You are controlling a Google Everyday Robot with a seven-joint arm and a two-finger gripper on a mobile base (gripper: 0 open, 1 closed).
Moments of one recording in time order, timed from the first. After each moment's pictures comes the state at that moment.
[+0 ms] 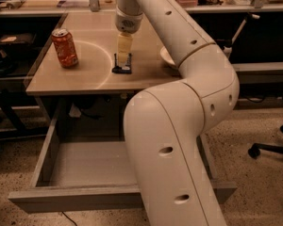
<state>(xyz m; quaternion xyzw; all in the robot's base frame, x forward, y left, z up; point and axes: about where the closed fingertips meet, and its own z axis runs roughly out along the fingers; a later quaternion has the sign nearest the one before) 0.772 0.048 0.858 -0.69 0.71 0.02 0.16</state>
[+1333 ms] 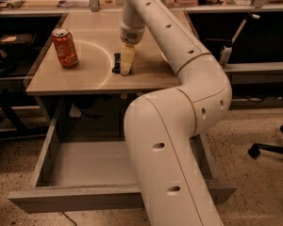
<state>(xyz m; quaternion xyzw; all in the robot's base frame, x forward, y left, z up) 0.791 0.040 0.807 -0.70 0.70 0.04 0.15</state>
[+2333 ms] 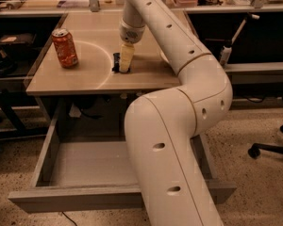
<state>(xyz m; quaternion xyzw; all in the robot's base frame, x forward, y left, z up) 0.796 0.044 0.804 -0.70 0.70 0.04 0.16</state>
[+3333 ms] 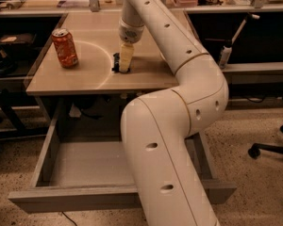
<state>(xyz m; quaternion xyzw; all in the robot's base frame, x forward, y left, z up) 0.796 0.044 0.813 -0.70 0.70 0.04 0.16</state>
